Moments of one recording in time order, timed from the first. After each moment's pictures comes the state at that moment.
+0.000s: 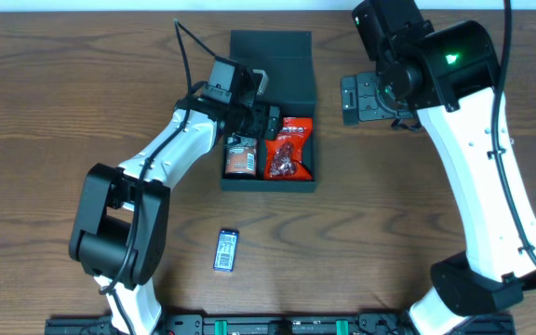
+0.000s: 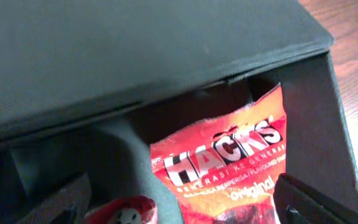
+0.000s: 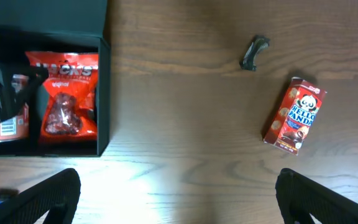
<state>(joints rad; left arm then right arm) -0.38 1.94 1.33 -0.42 0.34 -0.20 0.41 1.79 2.22 -1.70 0.29 0.35</state>
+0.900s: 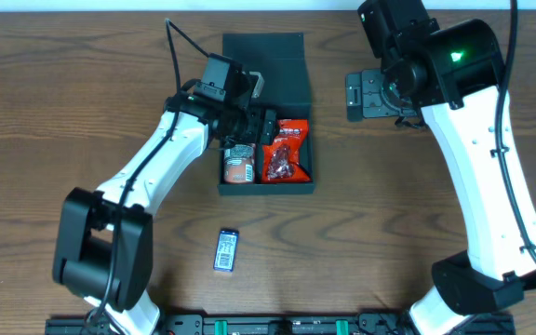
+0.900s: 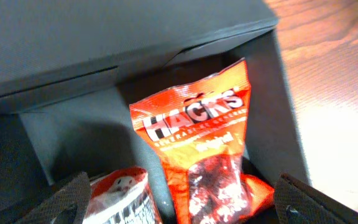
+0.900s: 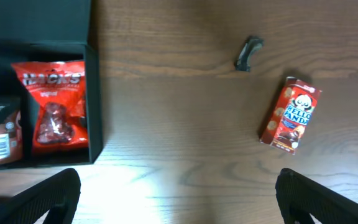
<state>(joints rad) -0.38 1.81 1.34 -0.60 0.34 -0.20 0.39 1.79 2.22 -1.69 0.31 0.35</state>
